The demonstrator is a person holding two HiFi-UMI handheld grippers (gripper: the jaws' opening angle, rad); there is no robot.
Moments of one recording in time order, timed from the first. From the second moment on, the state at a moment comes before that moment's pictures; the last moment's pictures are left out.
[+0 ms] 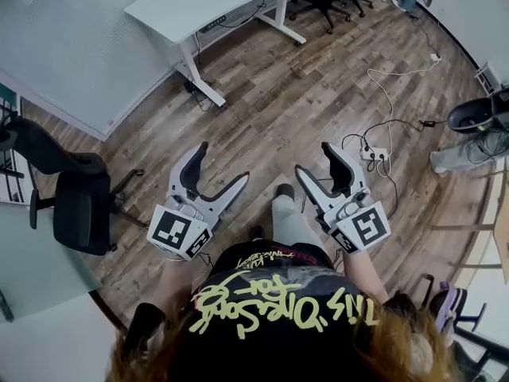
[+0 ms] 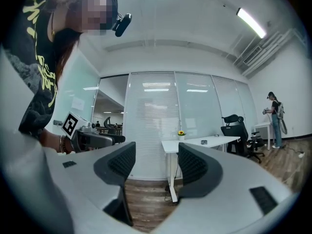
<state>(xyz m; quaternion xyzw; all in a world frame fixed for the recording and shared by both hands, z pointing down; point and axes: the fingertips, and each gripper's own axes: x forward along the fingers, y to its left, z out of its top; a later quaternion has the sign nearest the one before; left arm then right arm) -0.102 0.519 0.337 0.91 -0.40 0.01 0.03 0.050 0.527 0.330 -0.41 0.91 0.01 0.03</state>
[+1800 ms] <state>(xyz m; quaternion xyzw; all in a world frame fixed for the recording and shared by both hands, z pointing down) -0.035 0.183 0.328 0.88 -0.47 0.02 0.01 0.116 0.175 0.334 -0.33 0.94 0.00 0.05</state>
